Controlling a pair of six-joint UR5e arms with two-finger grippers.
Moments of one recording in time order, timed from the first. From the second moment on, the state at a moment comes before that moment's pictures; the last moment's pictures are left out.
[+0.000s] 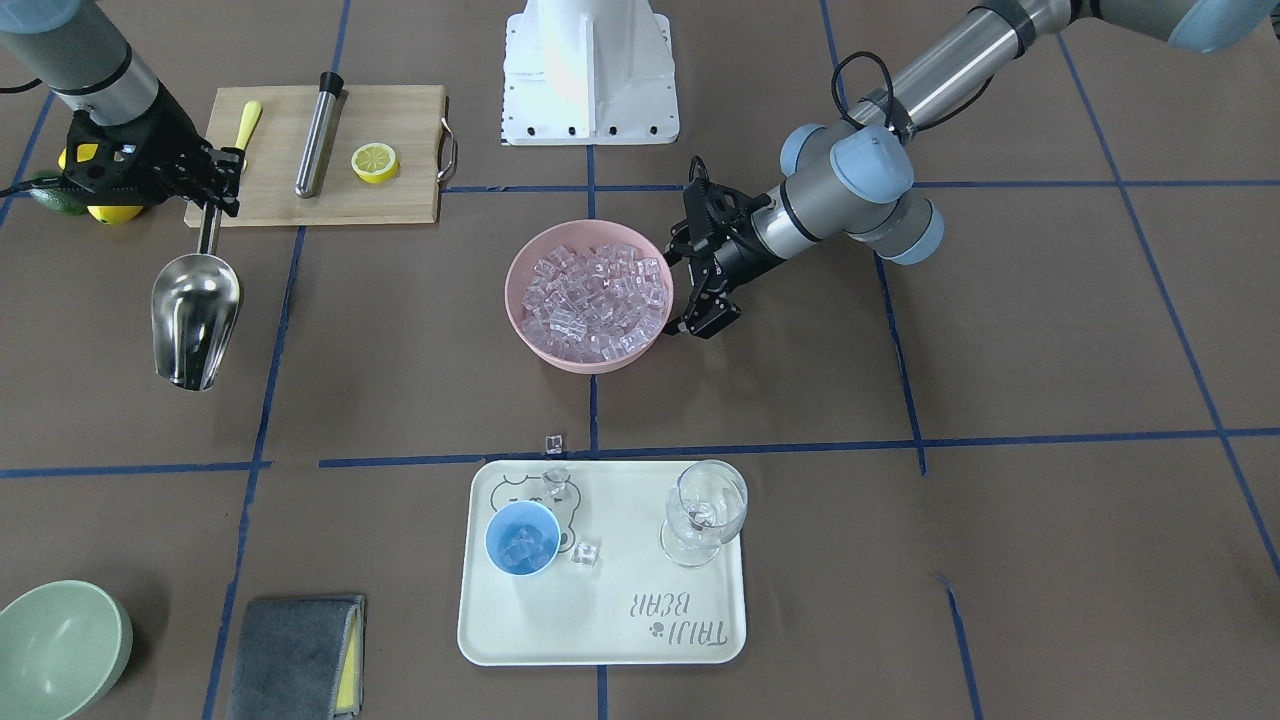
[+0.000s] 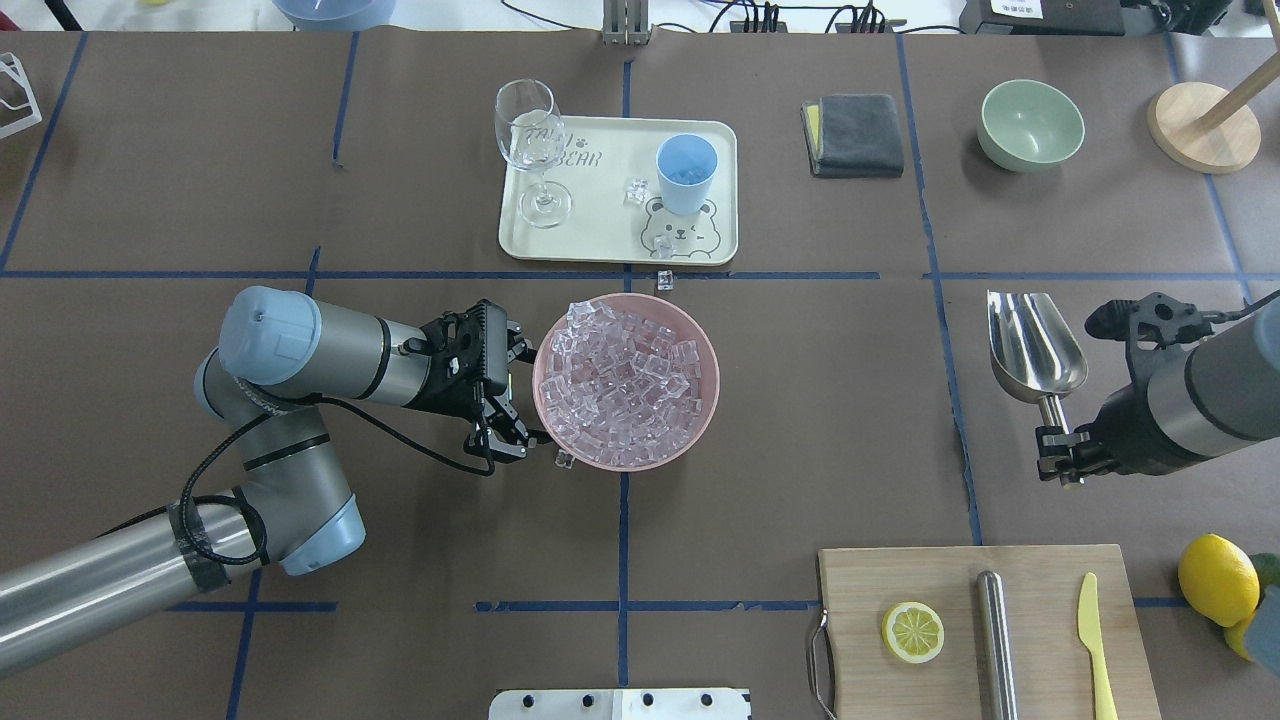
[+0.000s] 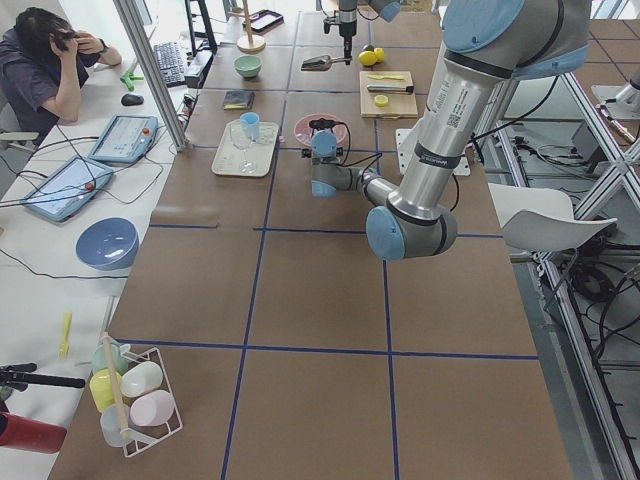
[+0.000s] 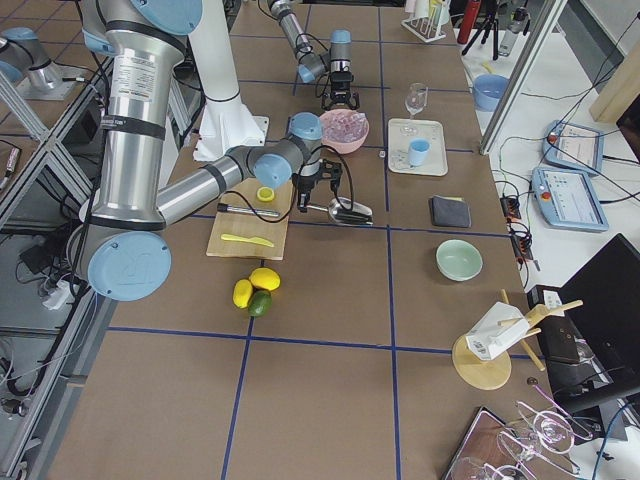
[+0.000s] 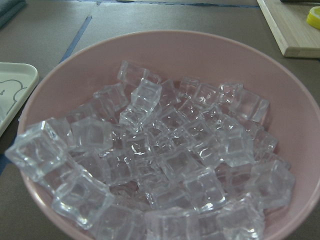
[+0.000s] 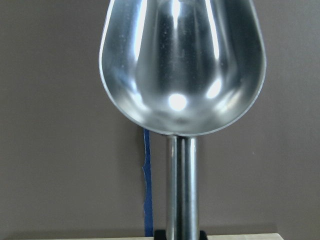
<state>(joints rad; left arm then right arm) -0.54 -2.07 -1.37 -2.79 -2.04 -0.02 0.67 -1.73 2.17 -1.37 2.06 1.10</state>
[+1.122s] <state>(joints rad) -0.54 -2.07 -1.37 -2.79 -2.04 -0.02 0.53 -1.75 2.03 -1.17 1.95 1.20</state>
